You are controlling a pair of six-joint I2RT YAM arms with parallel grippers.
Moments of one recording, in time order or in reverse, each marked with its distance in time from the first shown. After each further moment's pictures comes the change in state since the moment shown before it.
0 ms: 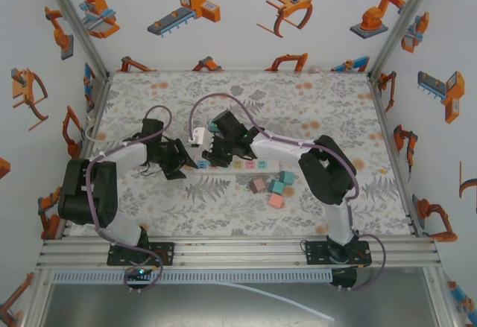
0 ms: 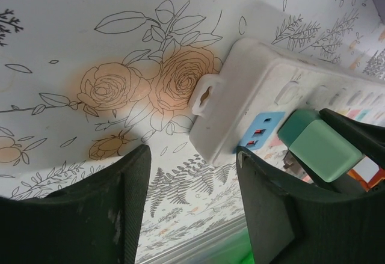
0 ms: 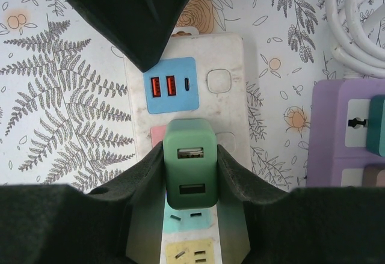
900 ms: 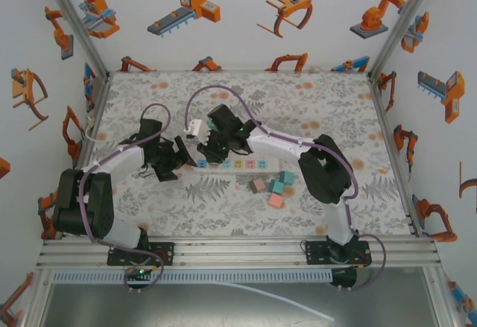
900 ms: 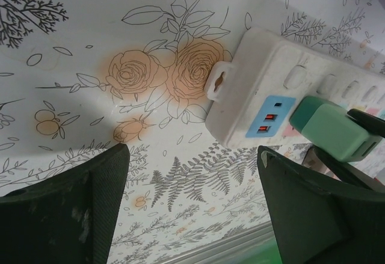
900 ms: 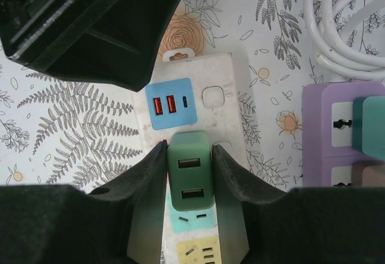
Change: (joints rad) left arm -0.007 -0.095 -0.018 -0.037 -0.087 0.038; right arm 0.007 0.031 0.129 -0.108 0.015 0.102
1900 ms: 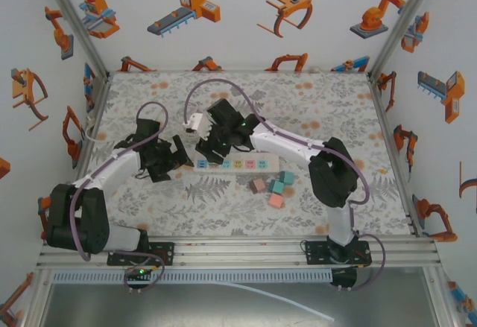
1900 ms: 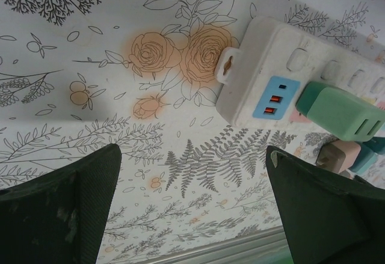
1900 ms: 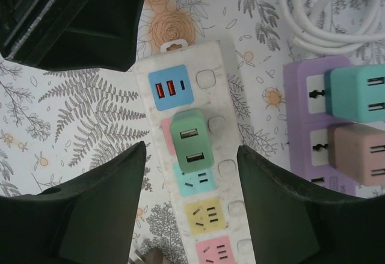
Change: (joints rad) left arm -0.014 -0.114 0.000 -0.082 -0.096 0.028; right arm 0.013 -0.056 0.066 -0.140 0.079 0.051
